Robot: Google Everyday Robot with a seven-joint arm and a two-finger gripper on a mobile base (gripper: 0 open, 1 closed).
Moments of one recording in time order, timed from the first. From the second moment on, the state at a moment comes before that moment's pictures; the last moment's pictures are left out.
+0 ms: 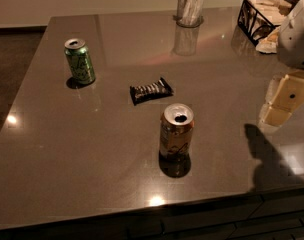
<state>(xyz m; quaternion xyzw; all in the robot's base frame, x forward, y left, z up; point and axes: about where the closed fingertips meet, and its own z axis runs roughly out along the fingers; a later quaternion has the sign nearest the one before) 0.438 -0.216 0.977 -0.60 0.78 -0.04 0.16</state>
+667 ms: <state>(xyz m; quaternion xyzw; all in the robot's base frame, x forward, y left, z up) 0.438 -0.210 0.977 -0.60 0.77 -0.02 0.18</state>
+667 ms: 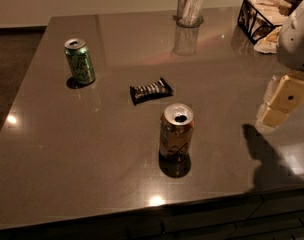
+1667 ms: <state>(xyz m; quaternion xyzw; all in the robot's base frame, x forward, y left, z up) 0.426 -0.162 0.952 -0.62 0.74 0.10 0.24</state>
